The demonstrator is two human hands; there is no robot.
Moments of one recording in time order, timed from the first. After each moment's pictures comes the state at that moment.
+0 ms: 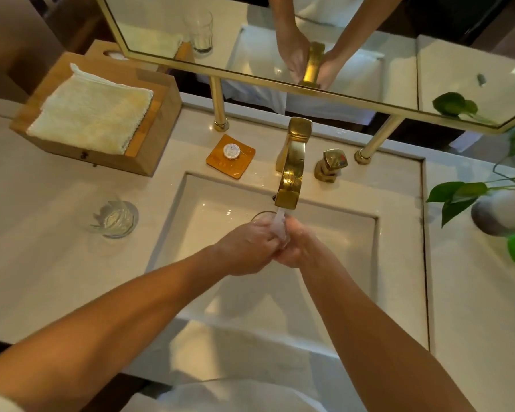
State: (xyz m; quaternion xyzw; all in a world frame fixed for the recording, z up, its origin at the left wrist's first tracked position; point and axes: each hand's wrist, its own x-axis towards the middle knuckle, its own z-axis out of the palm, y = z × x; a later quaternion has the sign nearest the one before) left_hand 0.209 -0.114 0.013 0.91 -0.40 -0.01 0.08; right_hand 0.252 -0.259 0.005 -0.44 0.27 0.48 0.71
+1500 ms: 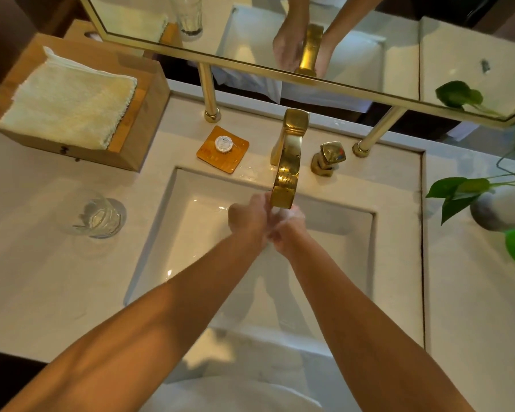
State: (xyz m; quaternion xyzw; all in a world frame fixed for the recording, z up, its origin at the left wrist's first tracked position) left_hand 0.247 -0.166 0.038 0.59 0.46 -0.13 0.64; right_hand 0.260 -0.235 0.019 -0.53 0.40 0.25 0.70
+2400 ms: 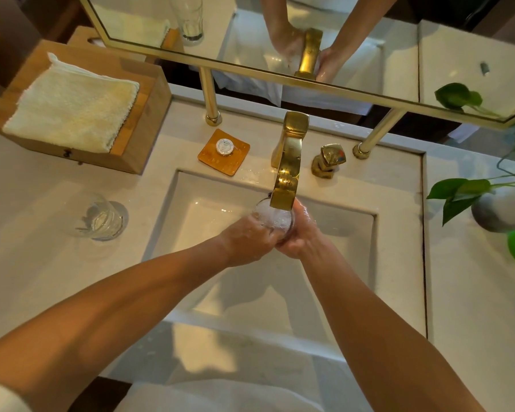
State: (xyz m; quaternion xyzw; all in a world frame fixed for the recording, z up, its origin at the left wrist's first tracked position) left_hand 0.227 -0.119 0.006 0.90 -0.42 0.05 0.07; right_hand 0.262 -0.266 0.015 -0.35 0.40 0.41 0.74
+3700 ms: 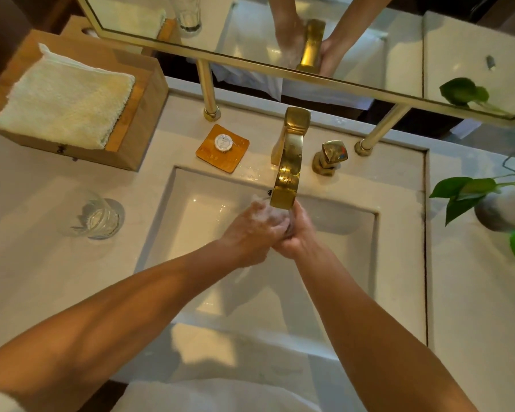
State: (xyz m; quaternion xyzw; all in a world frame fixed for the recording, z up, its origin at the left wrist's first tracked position) left_hand 0.225 -0.136 0.013 0.94 -0.34 -0.05 0.06; right_hand 0.262 -0.262 0.000 -0.28 0.44 0.38 0.76
